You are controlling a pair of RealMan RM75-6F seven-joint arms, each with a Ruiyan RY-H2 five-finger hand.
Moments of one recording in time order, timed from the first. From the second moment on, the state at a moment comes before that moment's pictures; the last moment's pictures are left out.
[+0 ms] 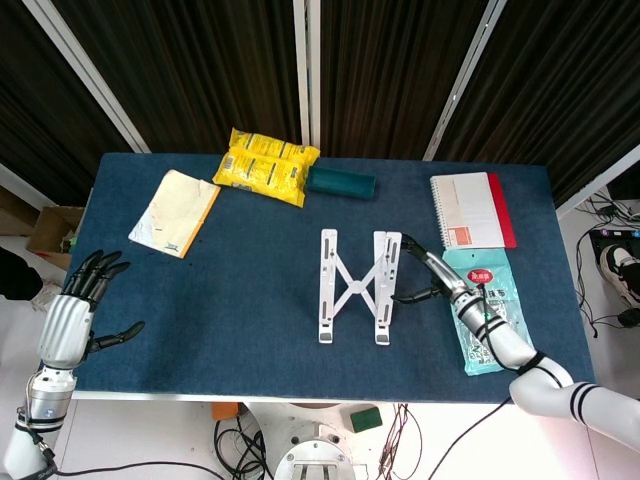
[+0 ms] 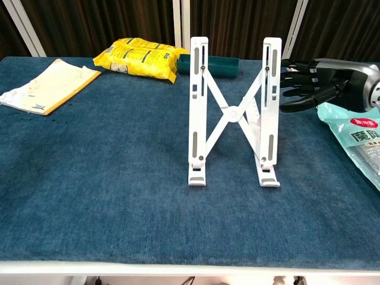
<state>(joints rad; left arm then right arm) -0.18 -1.26 -0.04 -1.56 1.64 1.63 -0.22 0.69 -1.43 0.12 -1.30 -1.48 0.79 1.13</state>
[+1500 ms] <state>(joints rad) -0.39 -1.29 0.01 -1.44 1.70 1.29 -0.44 0.70 -1.39 -0.15 -1.63 -1.77 1.04 1.19</state>
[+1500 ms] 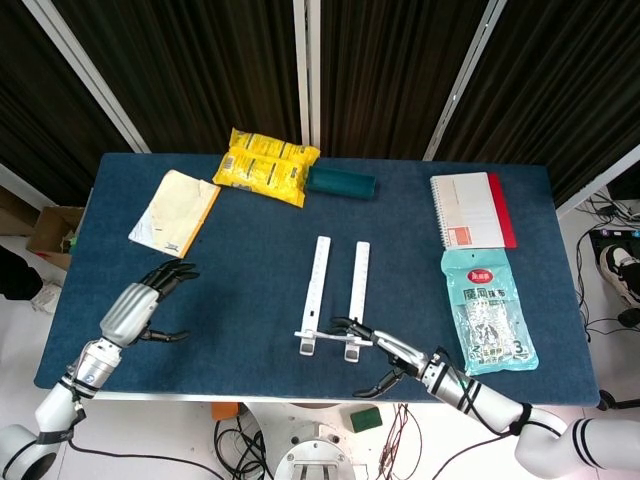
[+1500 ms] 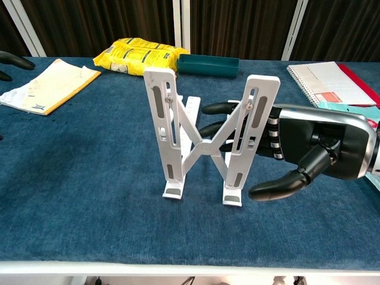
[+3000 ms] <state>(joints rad) -0.64 -1.51 -0.01 -1.34 1.78 1.22 -0.78 0.55 -0.96 -0.15 -1.80 -1.81 1.45 1.17</state>
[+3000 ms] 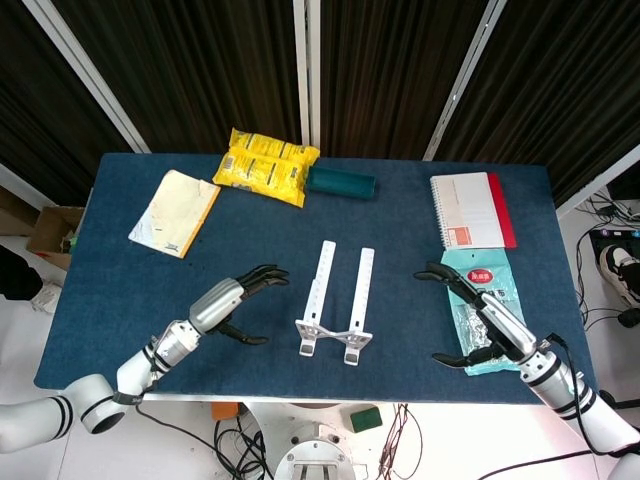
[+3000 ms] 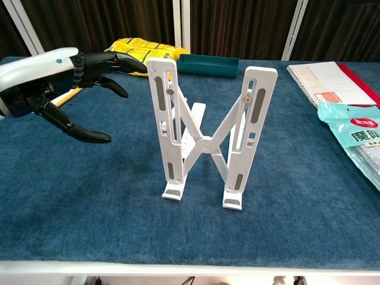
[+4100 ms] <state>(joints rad) -0.76 -1.73 0.08 -1.24 1.77 1.23 -1.13 0.50 -1.00 -0.13 -1.72 -1.80 1.43 1.26</state>
